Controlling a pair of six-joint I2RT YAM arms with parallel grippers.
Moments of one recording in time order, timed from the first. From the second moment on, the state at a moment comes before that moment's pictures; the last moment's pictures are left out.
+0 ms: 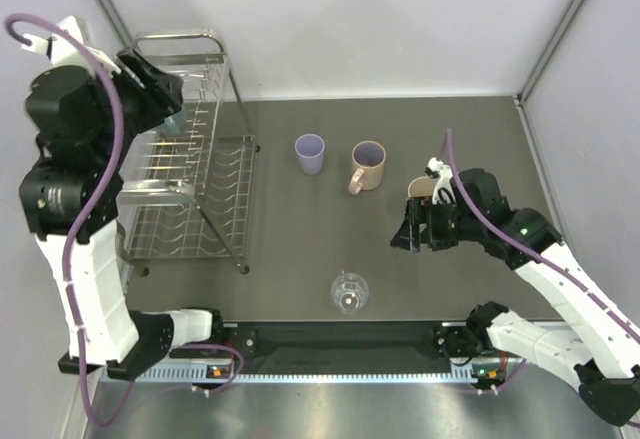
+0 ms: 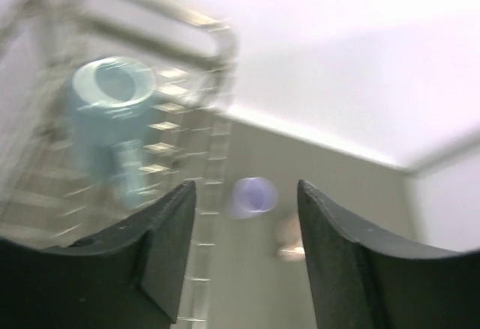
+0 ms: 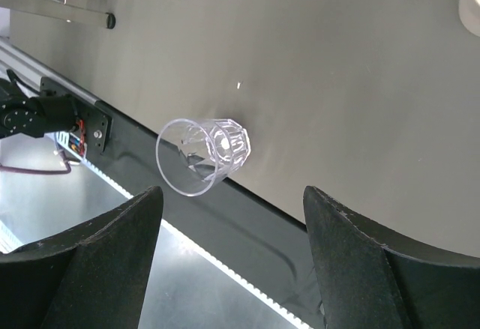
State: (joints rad) left arm -0.10 1.30 2.21 -1.09 -0.15 -0.45; right arm 0.58 0.88 1.02 -0.92 -0.25 0.47
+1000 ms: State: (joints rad) left arm -1.38 1.31 1.65 -1.10 -0.56 -0.70; right arm 0.58 0.72 0.90 -0.98 0.04 0.77
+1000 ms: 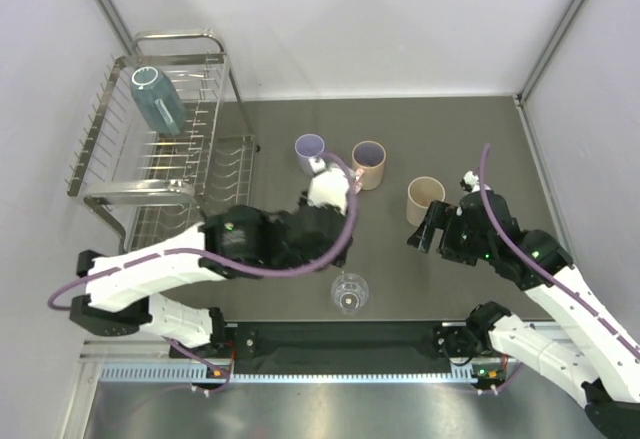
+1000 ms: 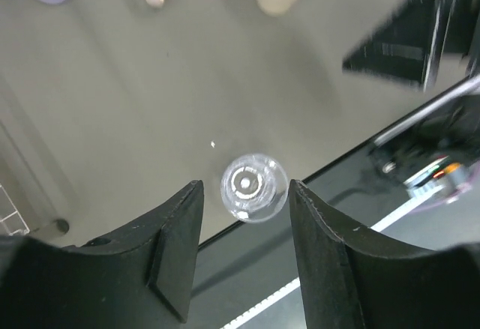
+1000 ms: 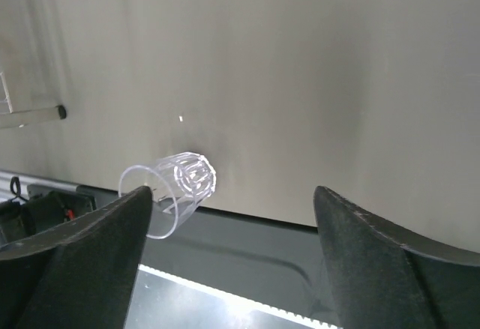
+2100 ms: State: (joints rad) left arm -1.24 1.49 1.25 -0.95 -0.16 -0.76; right arm 0.58 0.70 0.90 -1.00 -0.01 0.82
